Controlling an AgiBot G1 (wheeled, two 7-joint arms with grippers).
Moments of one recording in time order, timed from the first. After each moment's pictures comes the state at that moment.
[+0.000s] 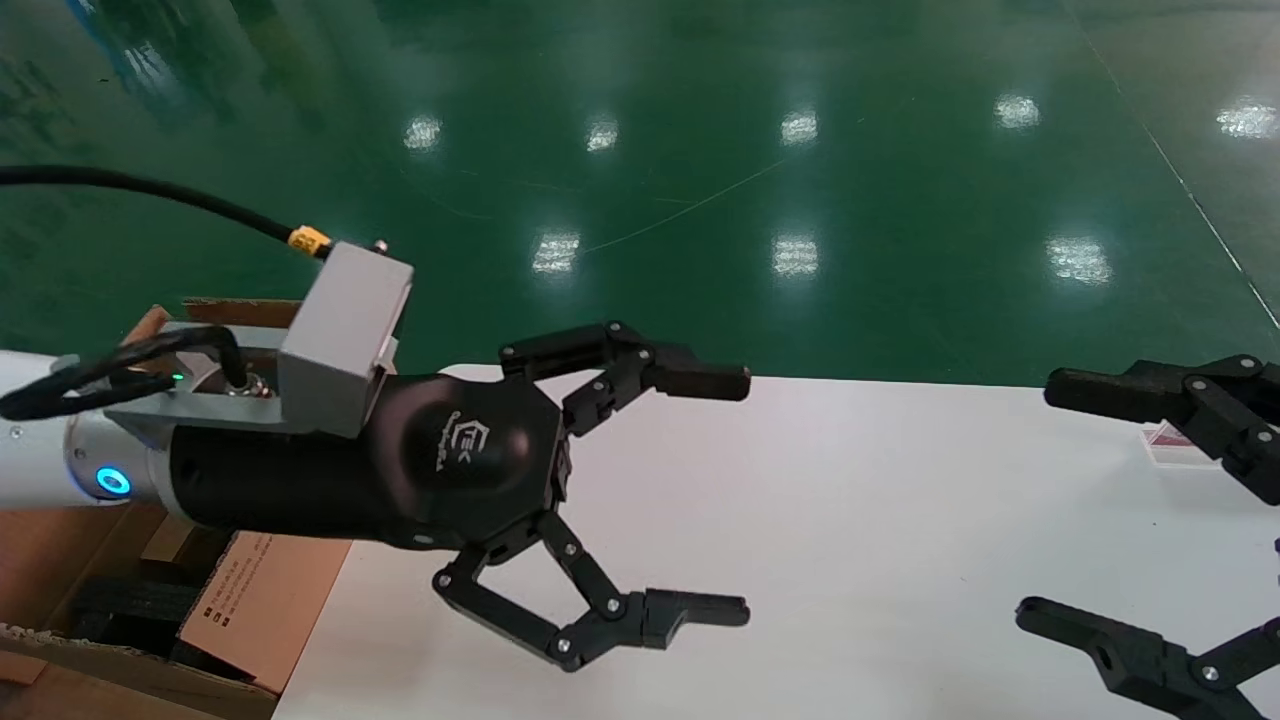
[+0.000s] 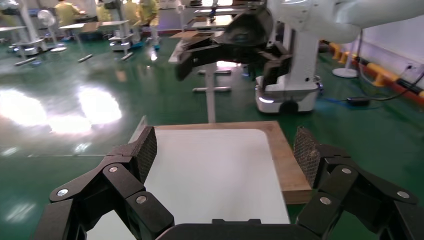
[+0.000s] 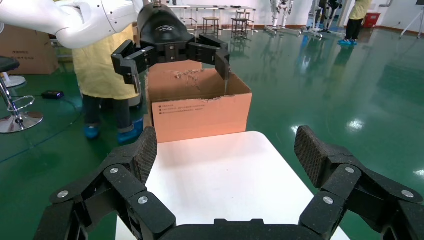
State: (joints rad) left arm -1.07 0.61 0.28 -1.28 0.73 1.50 -0.19; right arm 1.09 -0.57 -0.37 1.27 -0.67 -1.46 0.14
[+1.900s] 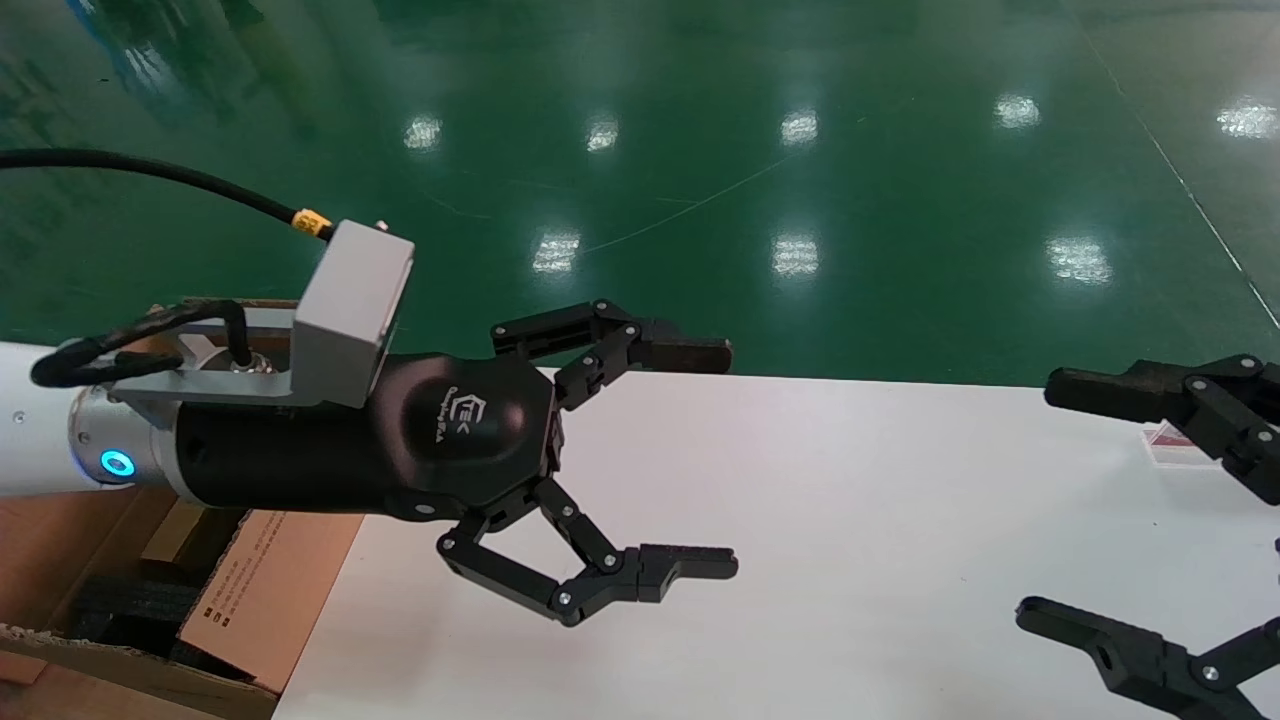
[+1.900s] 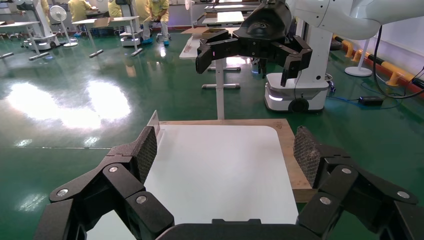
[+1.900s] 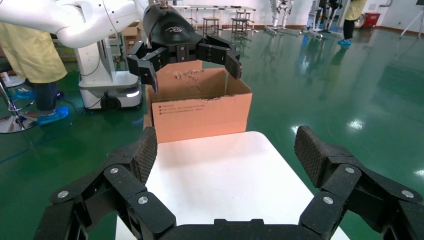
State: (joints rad) left arm -1.08 0.61 0.28 -1.28 0.73 1.49 -0.19; right arm 1.09 -0.57 -0.37 1.27 -0.67 -1.46 0.14
